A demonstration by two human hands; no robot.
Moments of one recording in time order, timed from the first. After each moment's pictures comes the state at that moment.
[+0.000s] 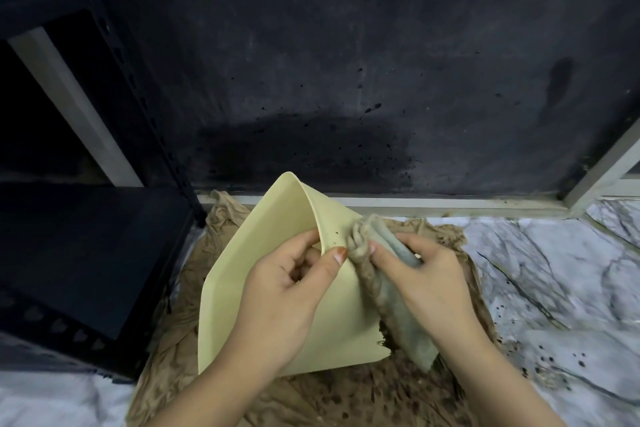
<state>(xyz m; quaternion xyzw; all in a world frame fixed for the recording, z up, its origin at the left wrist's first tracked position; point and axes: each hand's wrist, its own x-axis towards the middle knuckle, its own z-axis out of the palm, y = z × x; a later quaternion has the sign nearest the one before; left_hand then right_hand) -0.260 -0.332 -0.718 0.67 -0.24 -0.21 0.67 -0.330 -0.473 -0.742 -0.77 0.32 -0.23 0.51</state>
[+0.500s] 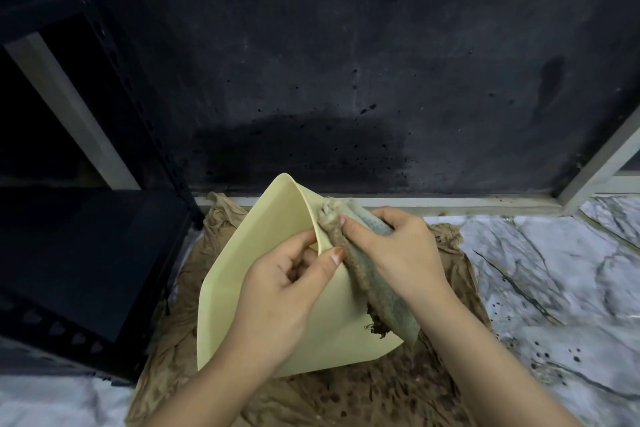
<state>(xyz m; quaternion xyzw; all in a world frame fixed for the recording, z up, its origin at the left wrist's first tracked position) -0.259 -0.332 -0.717 0.69 -0.26 -0.21 0.65 -0.307 -0.468 -0.718 -0.77 0.33 -0.20 0.51</state>
